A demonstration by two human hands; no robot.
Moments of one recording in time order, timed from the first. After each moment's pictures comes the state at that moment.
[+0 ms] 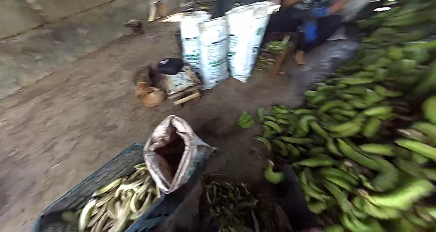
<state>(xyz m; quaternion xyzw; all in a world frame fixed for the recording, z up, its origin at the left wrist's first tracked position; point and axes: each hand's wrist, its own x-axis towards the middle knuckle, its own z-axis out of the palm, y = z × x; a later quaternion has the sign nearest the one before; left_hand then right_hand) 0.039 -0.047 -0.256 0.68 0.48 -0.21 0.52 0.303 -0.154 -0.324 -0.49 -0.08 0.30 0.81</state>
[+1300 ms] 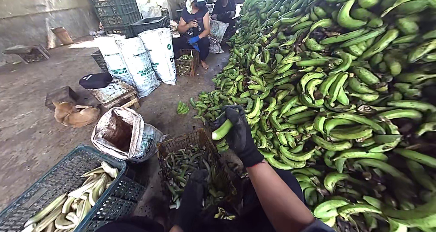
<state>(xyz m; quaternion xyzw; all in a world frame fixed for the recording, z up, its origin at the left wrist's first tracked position) -0.047 -0.193 -0.306 0.65 0.19 0.08 0.73 0.144 -0.295 -0.202 -0.46 -0.24 0.09 0.85</state>
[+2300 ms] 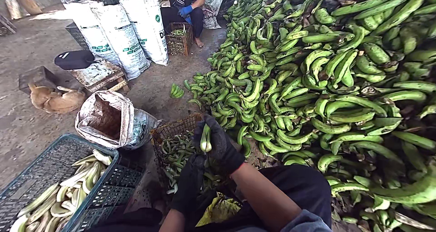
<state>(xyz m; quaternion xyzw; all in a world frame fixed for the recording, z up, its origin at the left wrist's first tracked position) -0.034 -0.181 -0.313 0.73 0.15 0.11 0.65 0.108 -0.253 -0.258 -0.39 -0.06 0.34 0.86</state>
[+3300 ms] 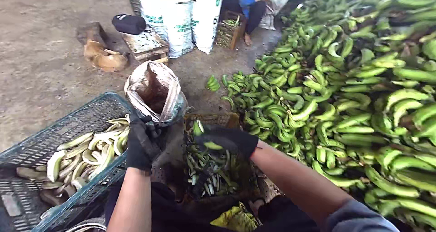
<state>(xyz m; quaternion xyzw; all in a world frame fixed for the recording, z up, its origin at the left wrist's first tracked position) -0.080 0.037 -0.263 0.44 0.43 0.38 0.69 0.096 -0.142 -0.211 -0.65 -0.37 0.57 0.34</state>
